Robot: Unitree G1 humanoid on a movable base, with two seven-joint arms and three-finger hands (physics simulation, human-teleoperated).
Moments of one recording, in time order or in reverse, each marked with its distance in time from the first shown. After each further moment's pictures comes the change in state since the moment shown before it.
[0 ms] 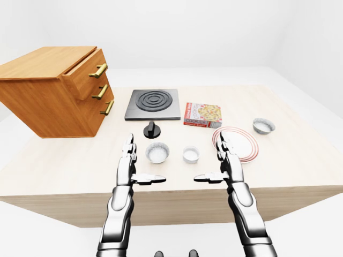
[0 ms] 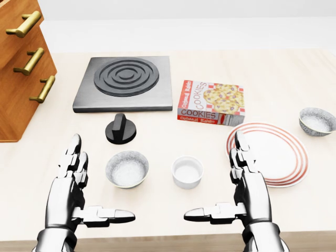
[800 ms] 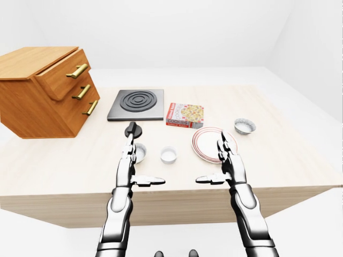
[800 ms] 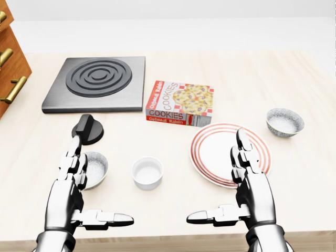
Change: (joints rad) left arm 0.001 0.010 0.012 0.054 0.027 -0.073 -0.022; right arm 0.022 -0.006 -0.015 -0.021 0.019 -0.047 0.052
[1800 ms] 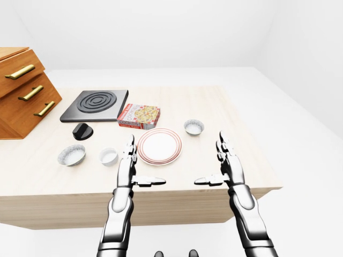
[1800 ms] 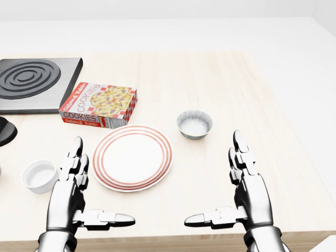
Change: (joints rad) left arm 0.000 -0.006 -0.005 0.008 0.001 0.000 0.003; right arm 0.002 -0.002 0.014 0.024 -0.037 -0.027 -0.009
